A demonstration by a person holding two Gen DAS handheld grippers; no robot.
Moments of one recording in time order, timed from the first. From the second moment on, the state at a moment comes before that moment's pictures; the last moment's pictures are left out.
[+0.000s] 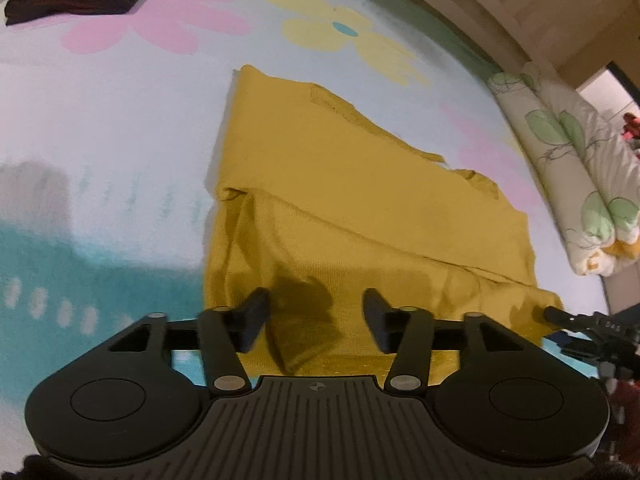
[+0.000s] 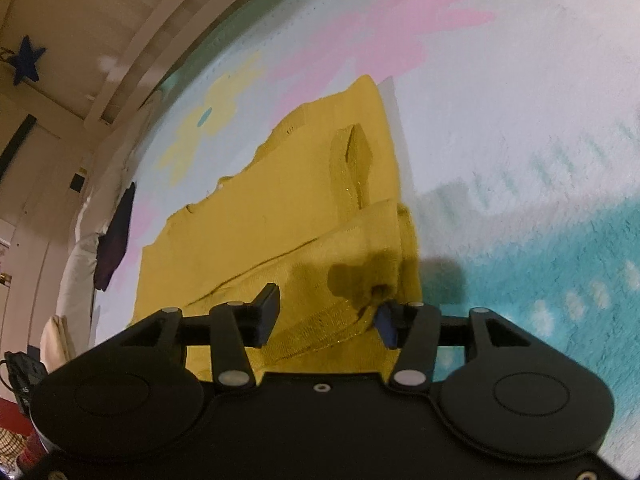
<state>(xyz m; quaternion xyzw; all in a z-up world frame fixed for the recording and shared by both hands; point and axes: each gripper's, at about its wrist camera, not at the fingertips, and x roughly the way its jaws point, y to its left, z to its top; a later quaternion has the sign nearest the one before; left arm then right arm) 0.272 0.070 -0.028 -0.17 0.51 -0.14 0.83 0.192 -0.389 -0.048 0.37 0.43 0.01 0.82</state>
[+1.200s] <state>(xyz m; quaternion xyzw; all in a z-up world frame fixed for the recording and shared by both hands) 0.285 0.102 0.017 -0.22 0.41 -0.13 0.87 0.195 -0.387 -0.001 0.39 0.31 0.02 0.87</state>
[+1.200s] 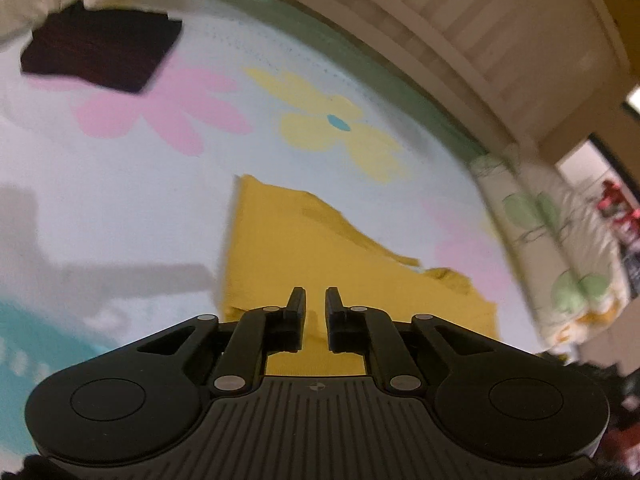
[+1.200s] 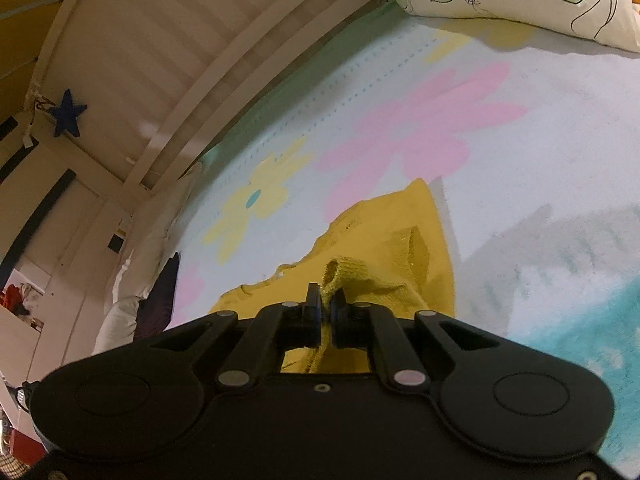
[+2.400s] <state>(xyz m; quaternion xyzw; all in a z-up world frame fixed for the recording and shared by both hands) 0.290 0.090 -0.016 -0.18 0.48 -0.19 0.84 0.212 -0.384 -0.003 0.39 0.31 0.03 0.87</state>
